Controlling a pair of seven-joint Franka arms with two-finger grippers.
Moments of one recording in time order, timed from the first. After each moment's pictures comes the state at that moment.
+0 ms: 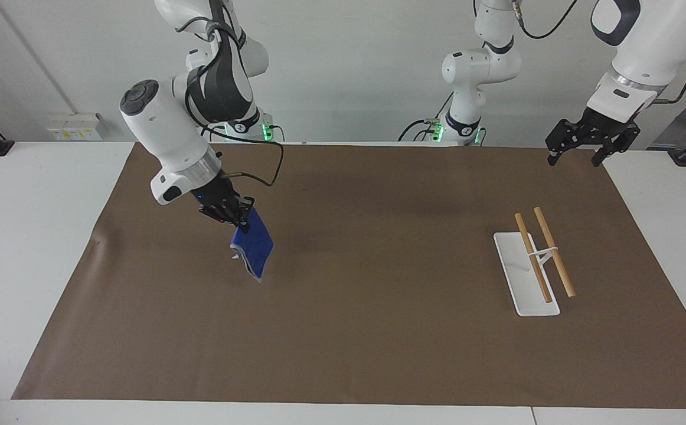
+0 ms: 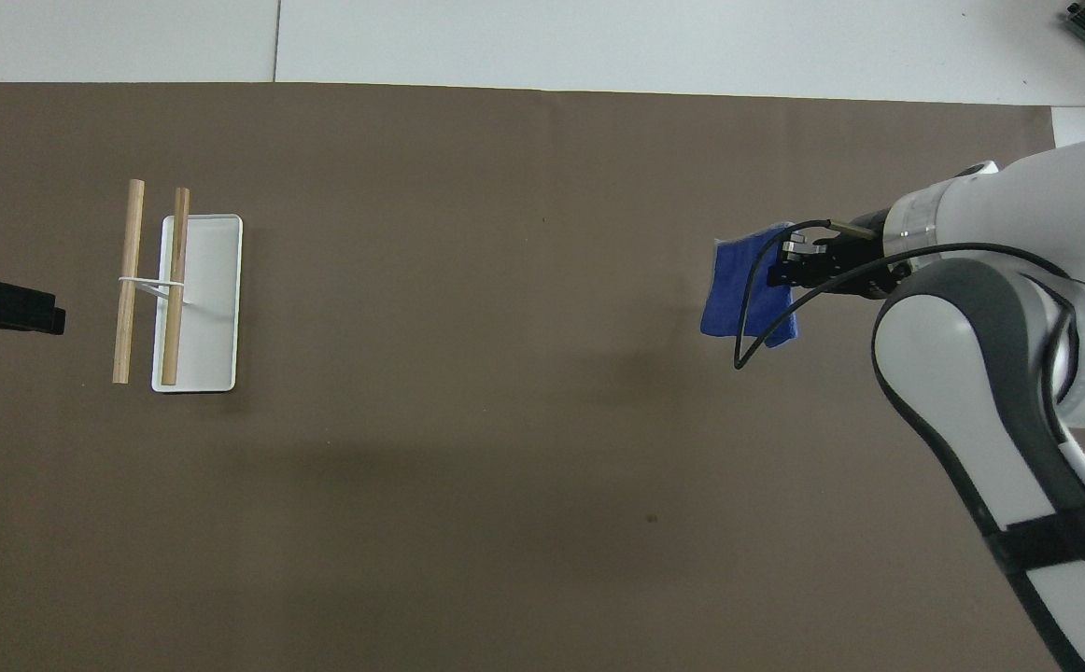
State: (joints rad) left arm 0.08 -0.08 -0.10 -1.68 -0.02 1.62 0.03; right arm 0.24 0.10 -0.14 -1.81 0.40 2.03 0.24
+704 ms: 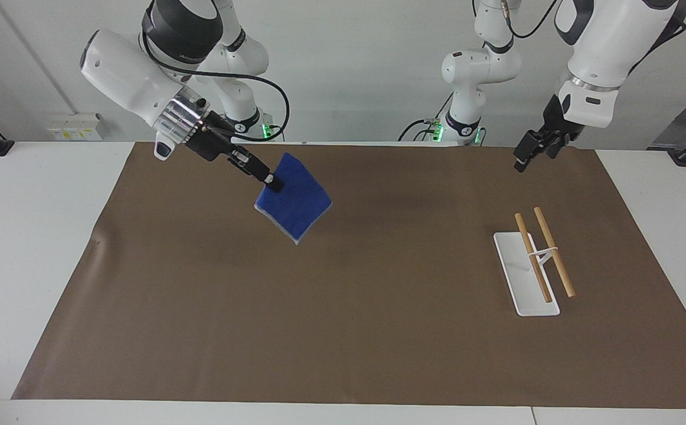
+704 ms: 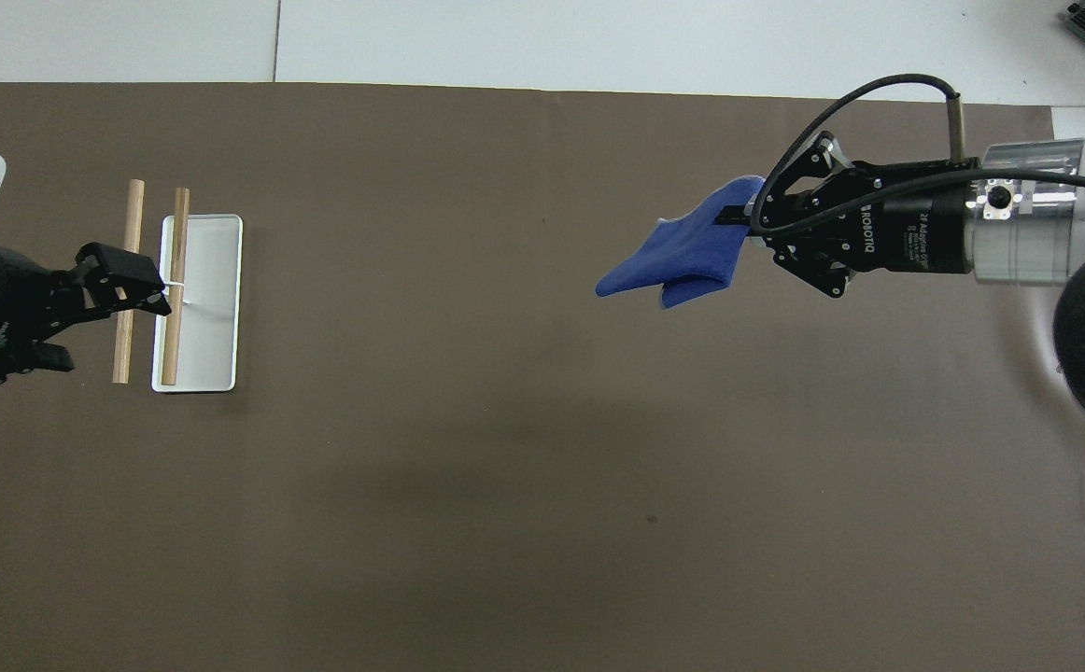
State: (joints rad) left arm 0.07 -0.10 -0.23 -1.72 -0.13 1.65 -0.69; right arm 0.24 0.04 -0.13 -1.73 0.92 1.98 0.73
